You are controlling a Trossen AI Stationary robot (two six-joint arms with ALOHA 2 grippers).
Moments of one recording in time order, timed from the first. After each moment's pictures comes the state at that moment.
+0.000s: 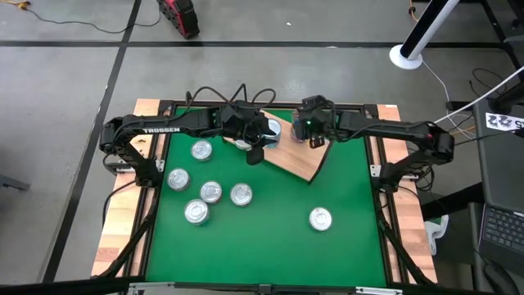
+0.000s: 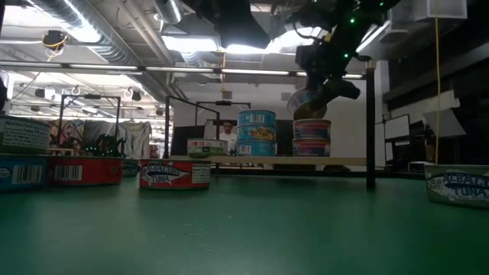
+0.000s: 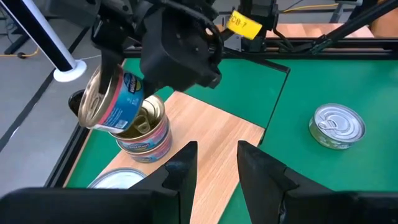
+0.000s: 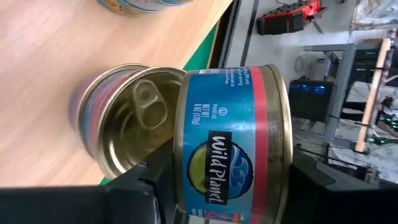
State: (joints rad) left arm 0.21 1.59 1.39 -0.36 0.04 0.11; right arm -0.33 1.46 1.14 -0.58 0.50 -0.87
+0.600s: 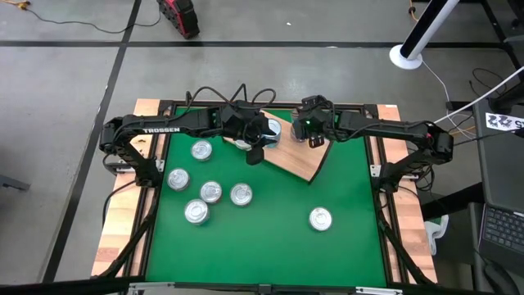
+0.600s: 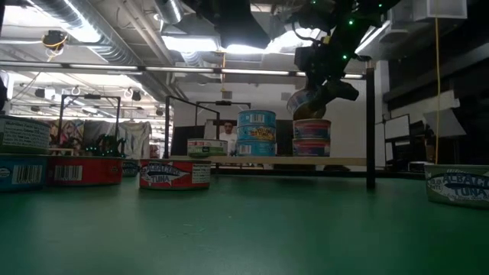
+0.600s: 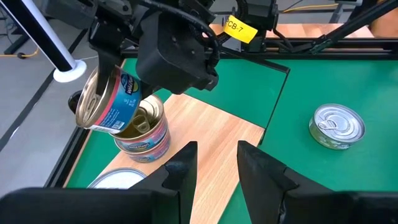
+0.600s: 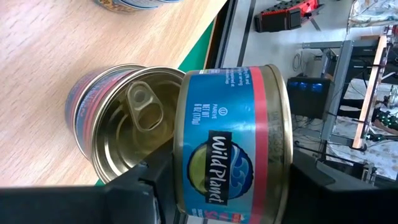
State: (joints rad) left arm 0.21 1.59 1.39 -0.36 0.04 0.11; right arm -0.33 1.47 1.14 -0.57 0.49 -0.86
